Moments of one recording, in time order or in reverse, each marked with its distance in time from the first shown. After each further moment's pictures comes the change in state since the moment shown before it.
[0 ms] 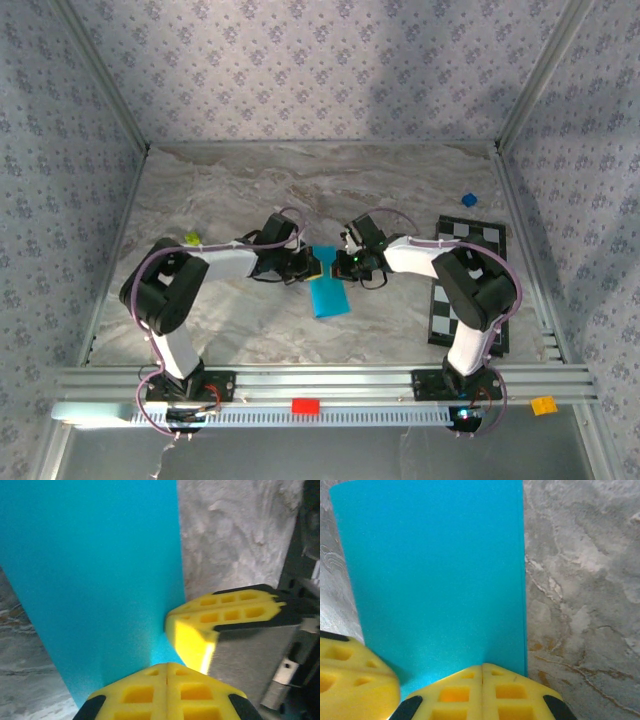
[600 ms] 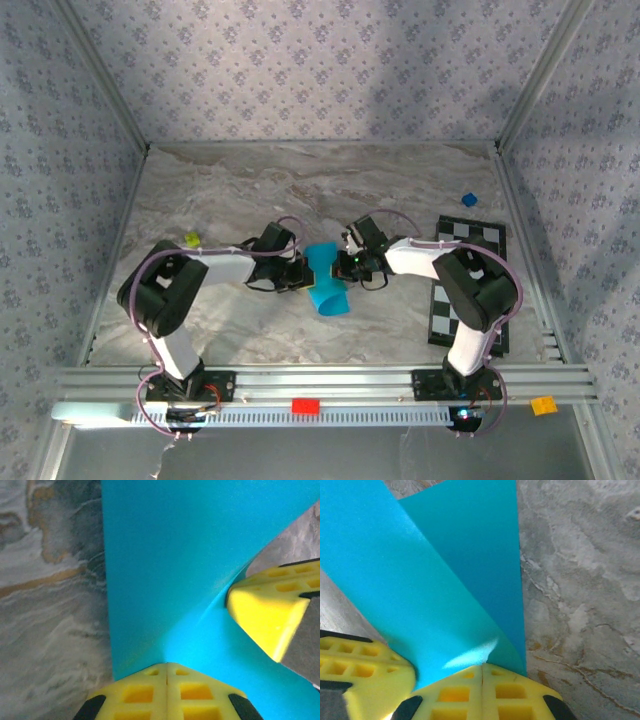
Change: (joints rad) left arm -0.002 -0.034 -0.054 -0.060 -0.062 0.082; right arm 0.001 -0.008 -0.024 0.037 -0.003 0.022
